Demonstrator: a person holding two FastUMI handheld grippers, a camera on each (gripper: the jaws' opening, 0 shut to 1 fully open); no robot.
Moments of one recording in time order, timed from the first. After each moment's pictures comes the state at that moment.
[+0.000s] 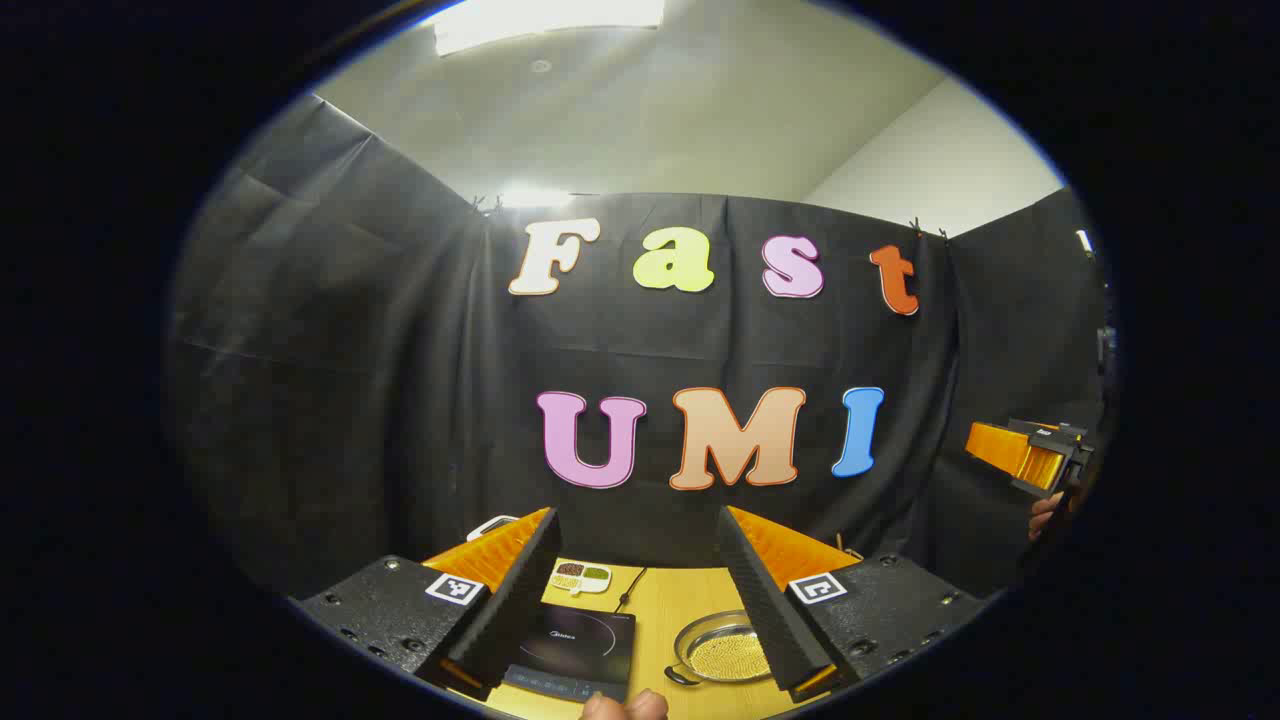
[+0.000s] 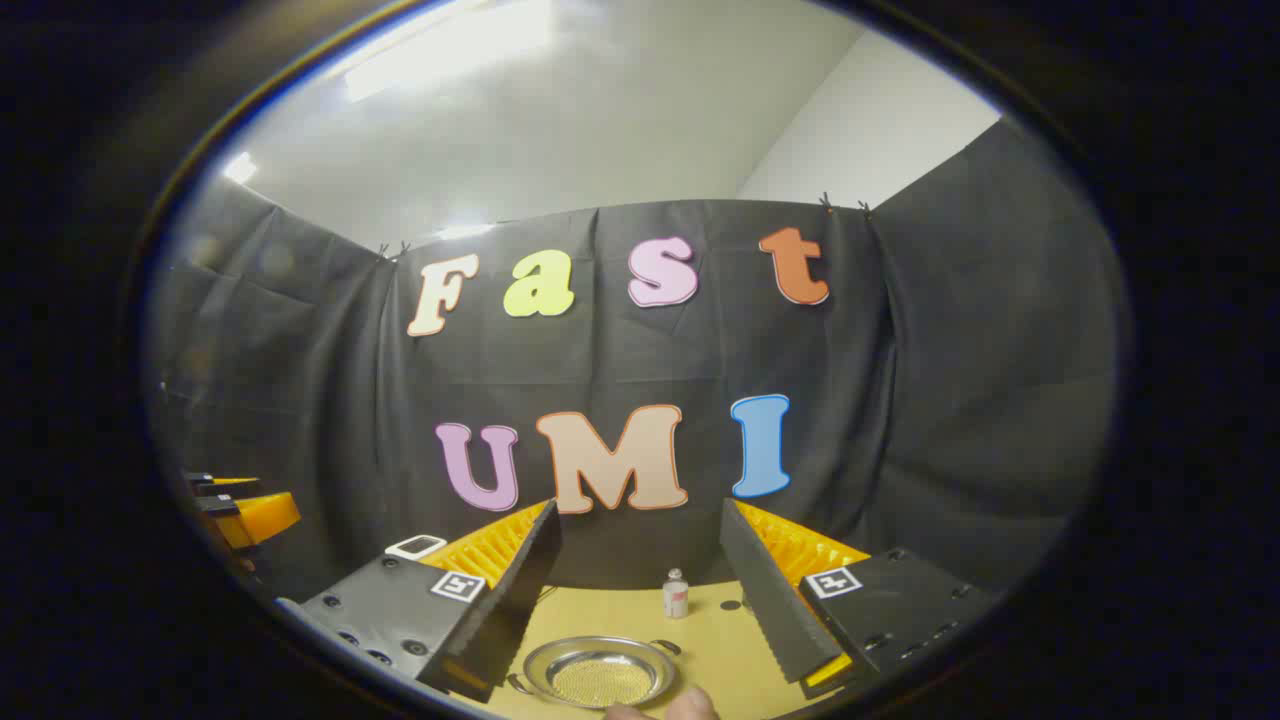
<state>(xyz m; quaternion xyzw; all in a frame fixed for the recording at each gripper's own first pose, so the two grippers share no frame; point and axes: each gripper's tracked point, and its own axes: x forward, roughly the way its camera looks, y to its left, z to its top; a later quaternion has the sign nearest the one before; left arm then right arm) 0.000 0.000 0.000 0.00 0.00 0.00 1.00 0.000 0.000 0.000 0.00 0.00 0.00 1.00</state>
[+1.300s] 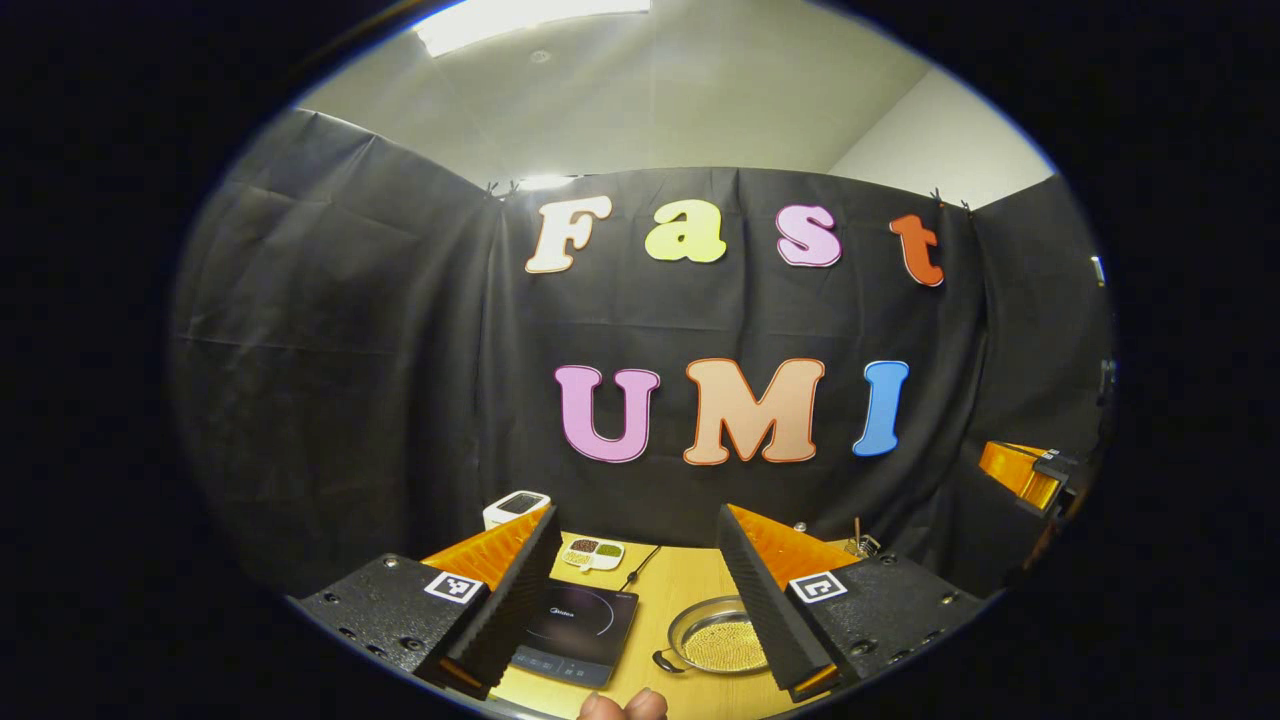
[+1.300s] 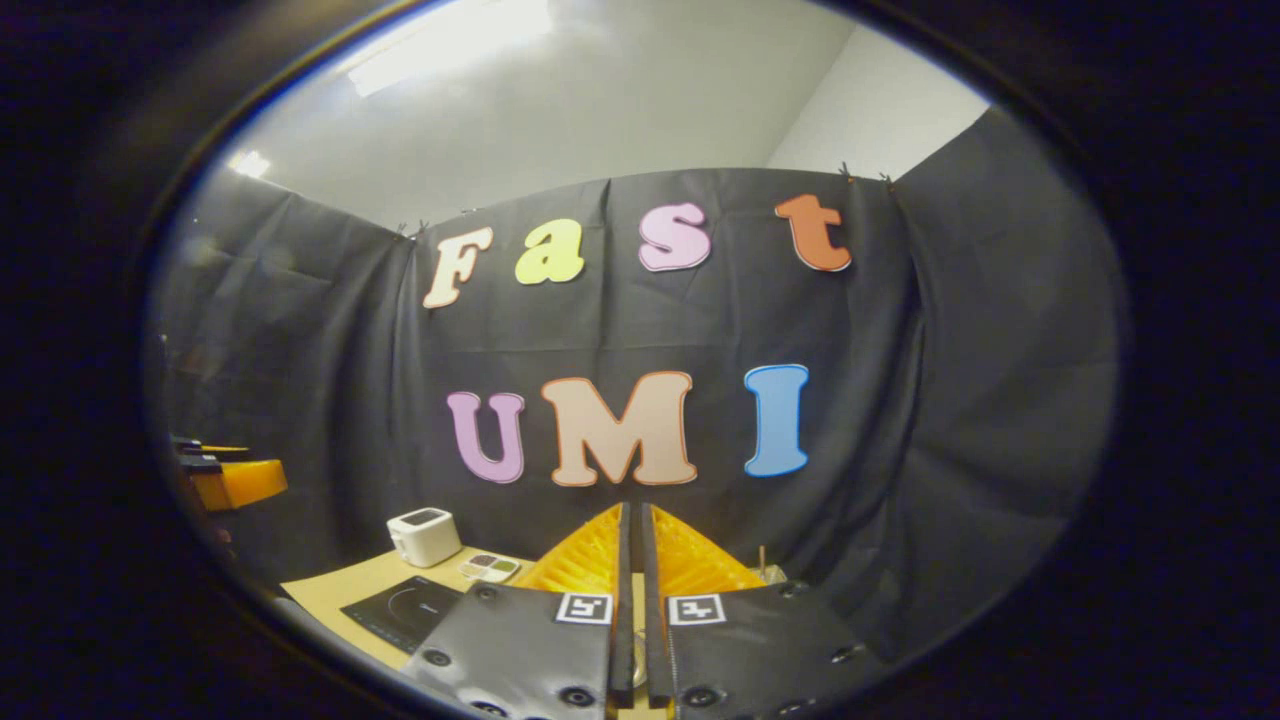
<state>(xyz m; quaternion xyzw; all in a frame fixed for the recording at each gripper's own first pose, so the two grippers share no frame) -0.003 -0.039 -0.024 0.01 0.04 0.06 1.00 0.037 -0.033 -0.059 0.00 0.04 0.06 1.00</state>
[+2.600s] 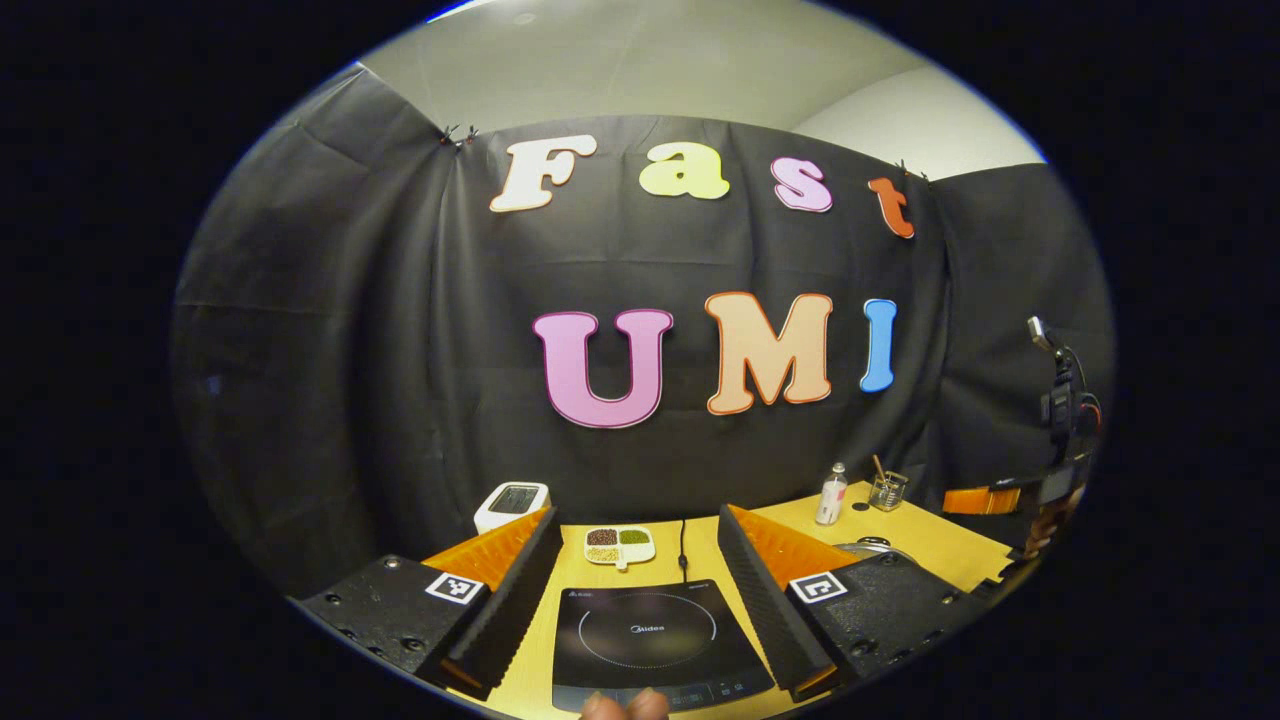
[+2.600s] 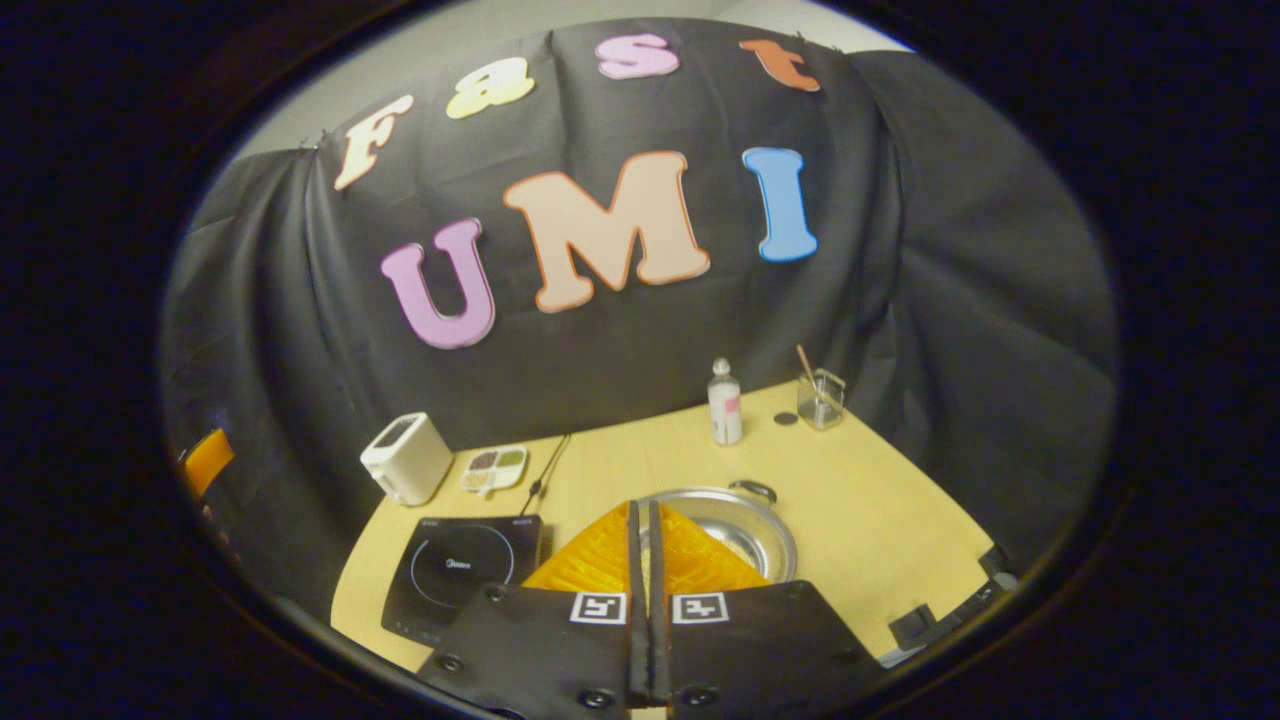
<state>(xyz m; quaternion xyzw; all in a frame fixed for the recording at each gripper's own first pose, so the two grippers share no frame) 0.098 0.151 -0.142 0.03 0.10 -0.08 0.99 0.054 0.107 -0.325 0.07 0.29 -0.07 0.95</state>
